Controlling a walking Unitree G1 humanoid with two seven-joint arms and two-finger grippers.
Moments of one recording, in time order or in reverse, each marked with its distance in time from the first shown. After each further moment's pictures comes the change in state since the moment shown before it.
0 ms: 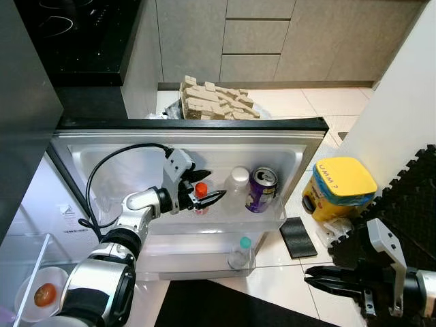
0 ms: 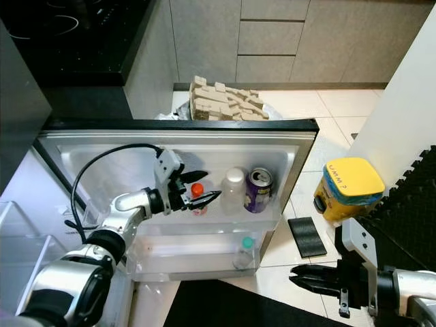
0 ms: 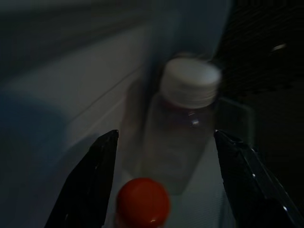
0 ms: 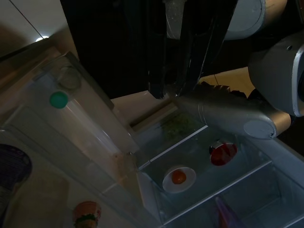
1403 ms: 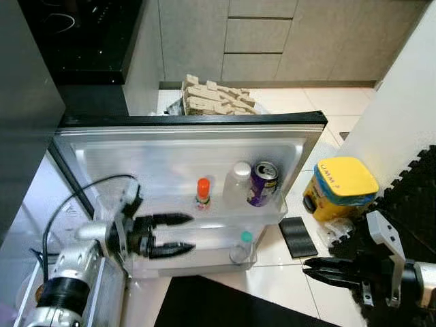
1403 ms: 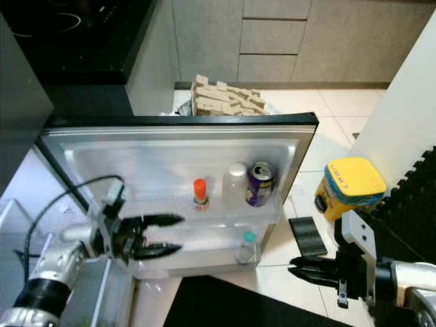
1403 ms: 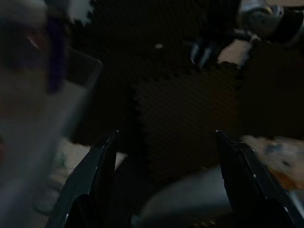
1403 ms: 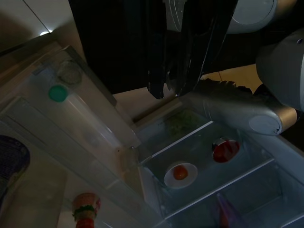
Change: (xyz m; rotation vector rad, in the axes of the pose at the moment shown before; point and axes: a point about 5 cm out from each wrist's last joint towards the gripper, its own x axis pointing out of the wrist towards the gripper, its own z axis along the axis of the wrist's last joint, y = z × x) left arm -0.093 -0.061 -0.029 -0.271 0.012 -0.416; right arm 0.003 -0.008 0.004 -0.017 -0.016 0.004
